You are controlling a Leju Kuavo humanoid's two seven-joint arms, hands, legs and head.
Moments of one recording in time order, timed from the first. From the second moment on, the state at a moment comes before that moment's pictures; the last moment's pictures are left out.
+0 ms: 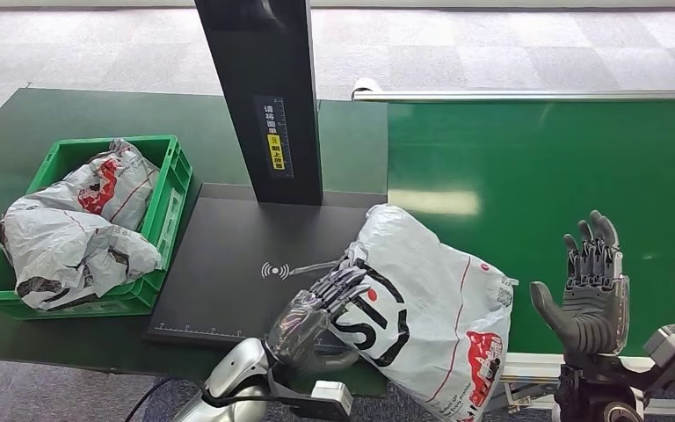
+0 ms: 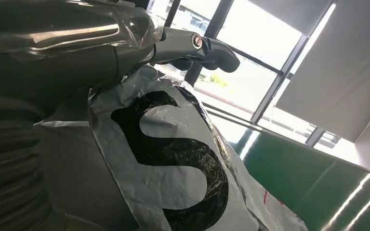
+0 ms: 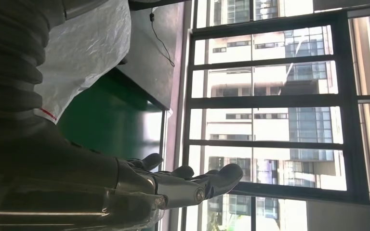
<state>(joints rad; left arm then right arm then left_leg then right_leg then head) -0.27 -0.09 -0.61 -1.08 -0.88 0.40 -0.52 0.01 0.02 -0.22 -1.59 -0.10 0.32 -0.41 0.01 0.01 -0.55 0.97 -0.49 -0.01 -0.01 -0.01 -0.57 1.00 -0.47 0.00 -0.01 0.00</state>
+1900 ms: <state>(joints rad) -0.29 0.12 -0.18 -1.63 -0.80 0.43 -0.47 0.10 0.05 -0.29 -1.71 -0.11 0.29 -0.42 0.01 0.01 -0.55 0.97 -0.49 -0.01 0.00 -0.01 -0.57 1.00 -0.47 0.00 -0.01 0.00</state>
